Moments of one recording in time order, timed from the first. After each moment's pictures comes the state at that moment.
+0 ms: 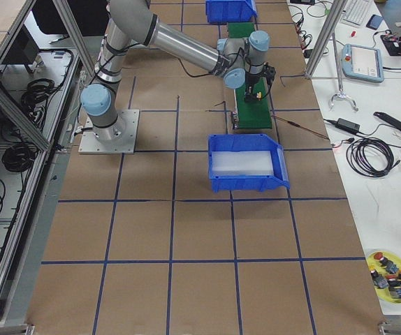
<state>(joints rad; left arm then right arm) -1.52 -1.59 -1.59 -1.49 1.56 0.11 1.55 -1.08 1.58 -2.09 -1.53 0.14</state>
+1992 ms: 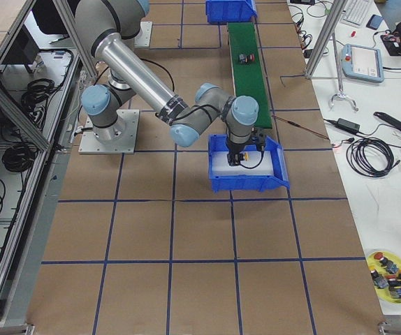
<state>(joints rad) -1.52 -1.59 -1.59 -1.49 1.56 0.09 0.93 -1.24 1.71 -2.01 -1.54 -0.68</state>
